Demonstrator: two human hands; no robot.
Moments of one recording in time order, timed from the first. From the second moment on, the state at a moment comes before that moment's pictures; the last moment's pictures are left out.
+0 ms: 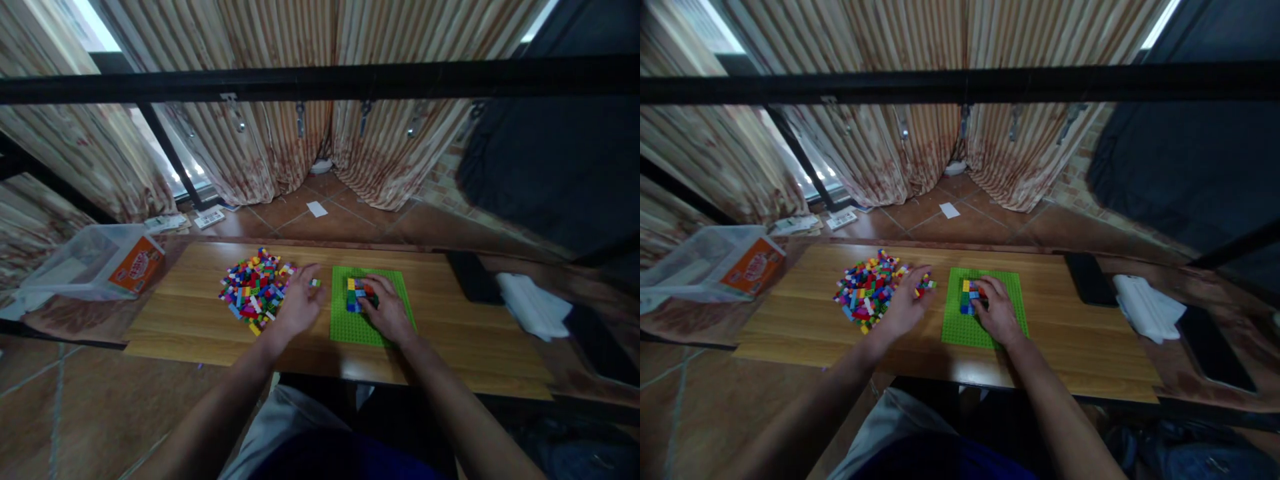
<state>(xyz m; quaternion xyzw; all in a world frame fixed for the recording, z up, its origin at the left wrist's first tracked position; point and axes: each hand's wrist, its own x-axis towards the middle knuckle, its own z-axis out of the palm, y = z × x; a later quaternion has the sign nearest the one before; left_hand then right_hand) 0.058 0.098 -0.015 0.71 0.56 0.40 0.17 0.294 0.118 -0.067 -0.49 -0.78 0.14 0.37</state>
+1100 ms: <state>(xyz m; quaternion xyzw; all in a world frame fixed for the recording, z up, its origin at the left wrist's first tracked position) 0.133 0.131 -0.065 0.72 0.55 0.36 0.22 0.289 0.121 -0.081 -0.47 -0.77 0.13 0.41</state>
